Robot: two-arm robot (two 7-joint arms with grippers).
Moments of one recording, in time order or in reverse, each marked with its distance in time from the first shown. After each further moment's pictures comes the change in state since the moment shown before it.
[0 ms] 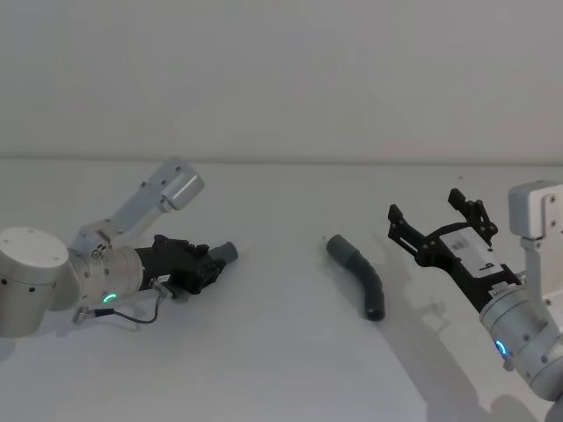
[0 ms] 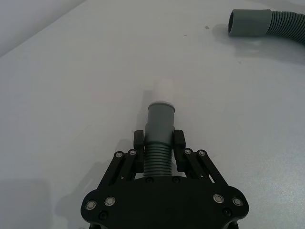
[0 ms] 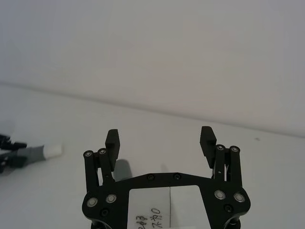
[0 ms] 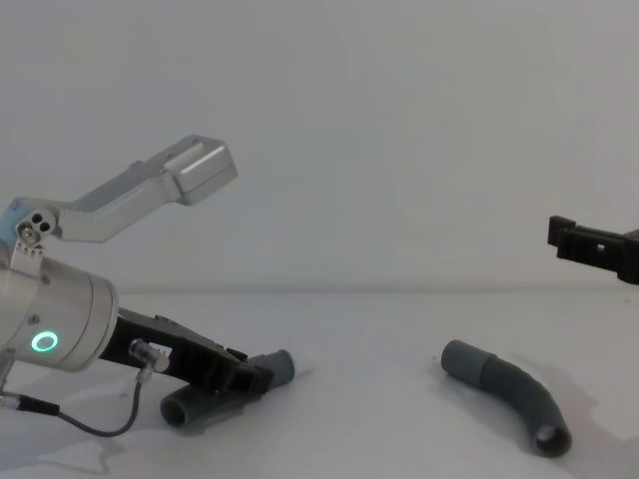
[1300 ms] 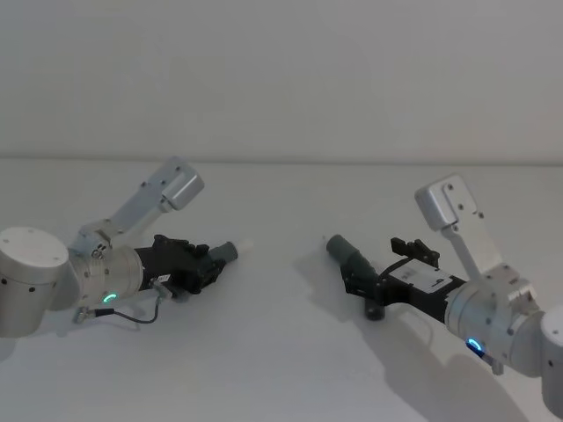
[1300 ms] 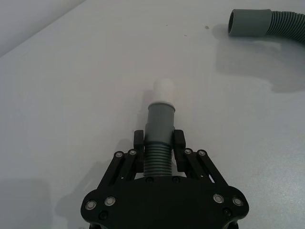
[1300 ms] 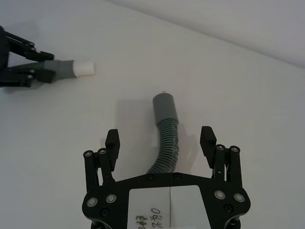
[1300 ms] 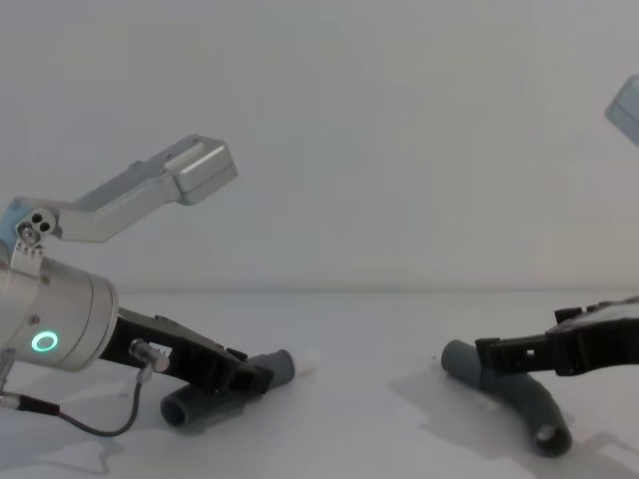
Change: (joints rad) left arm 0.000 0.000 0.000 0.000 0.000 0.000 0.000; right arm 0.145 0.067 -0.112 -0.012 -0.019 0.494 0.135
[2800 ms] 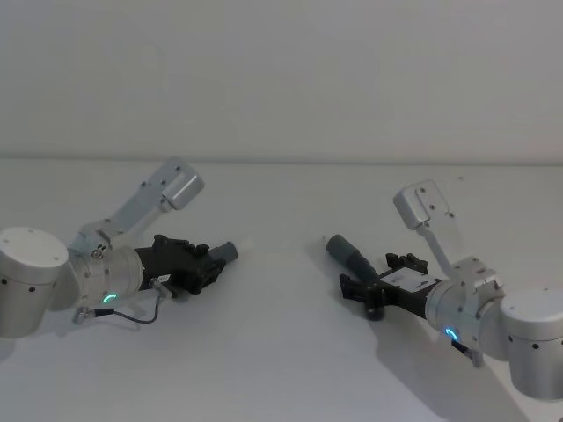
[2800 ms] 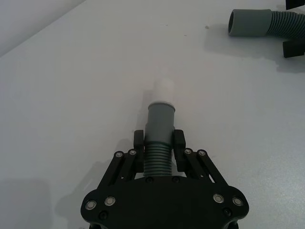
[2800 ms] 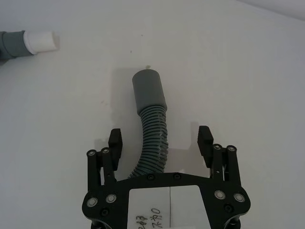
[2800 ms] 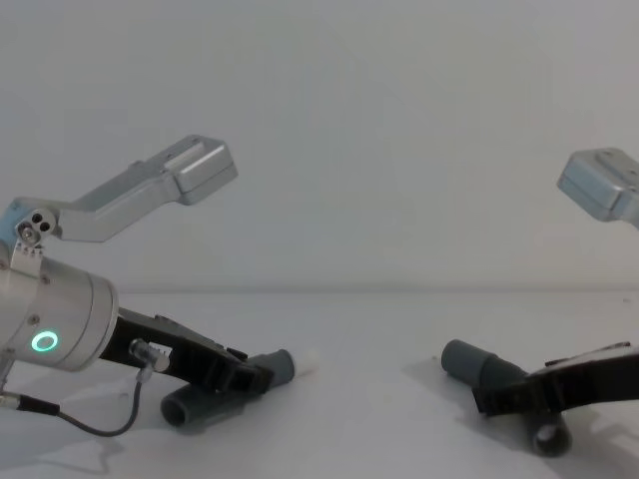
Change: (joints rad) left arm 0.000 0.000 0.000 0.000 0.000 0.000 0.000; right arm 0.100 -0.084 -0.026 0.174 -0.051 0.092 -0.015
